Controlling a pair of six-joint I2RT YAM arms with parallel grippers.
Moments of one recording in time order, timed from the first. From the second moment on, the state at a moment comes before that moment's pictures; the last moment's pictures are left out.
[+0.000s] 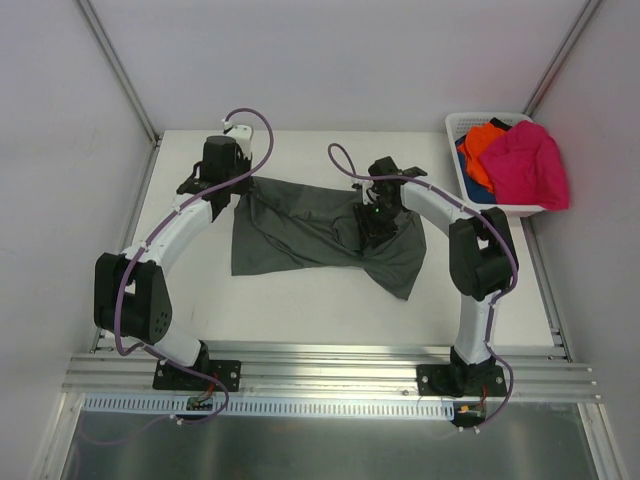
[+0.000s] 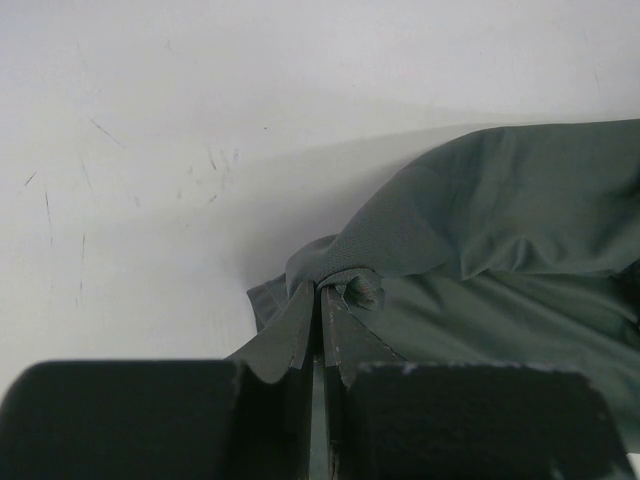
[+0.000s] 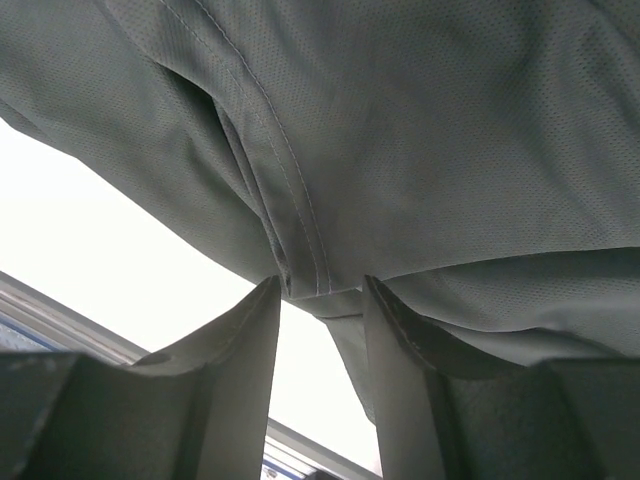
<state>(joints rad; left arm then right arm) -0.24 1.54 1.21 -0.23 -0.06 -0.02 0.45 1.98 1.52 -0.89 -0.30 0.06</state>
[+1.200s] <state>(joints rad) -0.24 1.55 1.23 -0.23 -0.06 -0.01 0.37 1.97 1.81 -0.90 -0.21 -0.02</state>
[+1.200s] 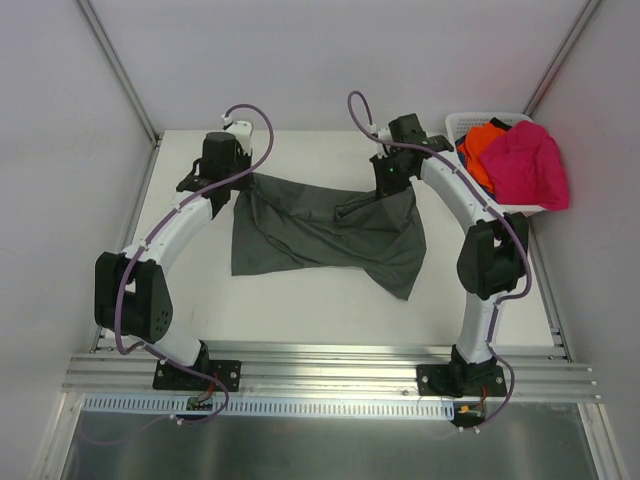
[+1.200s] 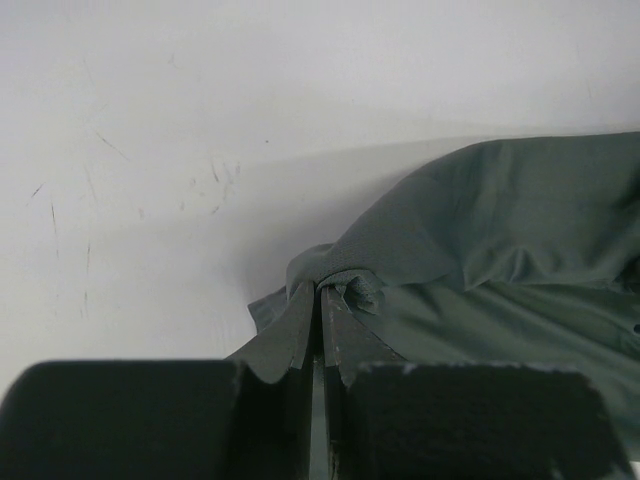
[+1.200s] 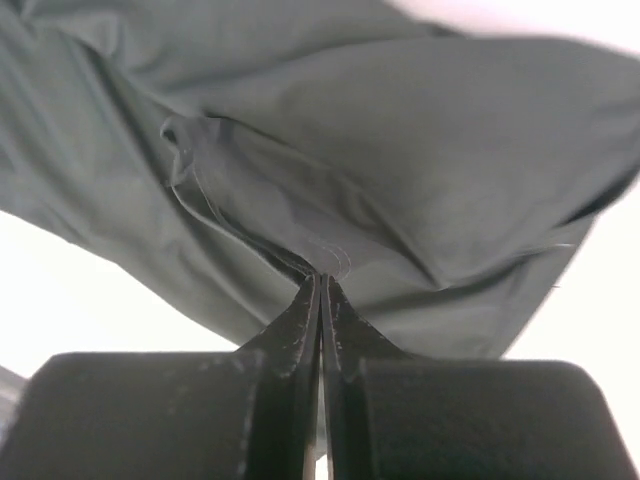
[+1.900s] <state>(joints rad) -0.24 1.55 1.34 -0.23 -0.06 0.11 0.32 1.87 2.01 -0.87 -0.07 -0.13</state>
